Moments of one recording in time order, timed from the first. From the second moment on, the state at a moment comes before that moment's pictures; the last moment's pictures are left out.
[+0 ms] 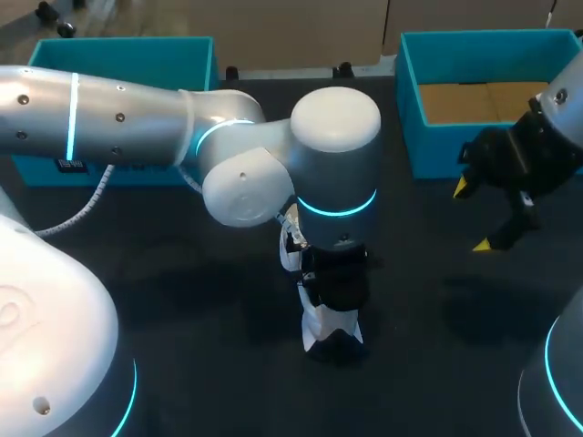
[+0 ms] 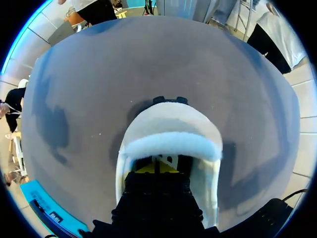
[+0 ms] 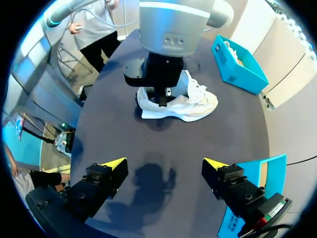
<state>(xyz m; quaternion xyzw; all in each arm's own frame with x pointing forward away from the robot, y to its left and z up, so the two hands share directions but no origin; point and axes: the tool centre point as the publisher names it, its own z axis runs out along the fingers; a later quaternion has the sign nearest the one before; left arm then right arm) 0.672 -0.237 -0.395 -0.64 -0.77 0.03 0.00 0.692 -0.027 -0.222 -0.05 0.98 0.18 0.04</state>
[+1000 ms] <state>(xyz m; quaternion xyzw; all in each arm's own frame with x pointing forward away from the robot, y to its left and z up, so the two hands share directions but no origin) 0.652 -0.238 -0.400 -0.65 -0.75 0.07 0.05 0.692 -0.027 -0.222 -0.05 0.98 0.18 0.04</state>
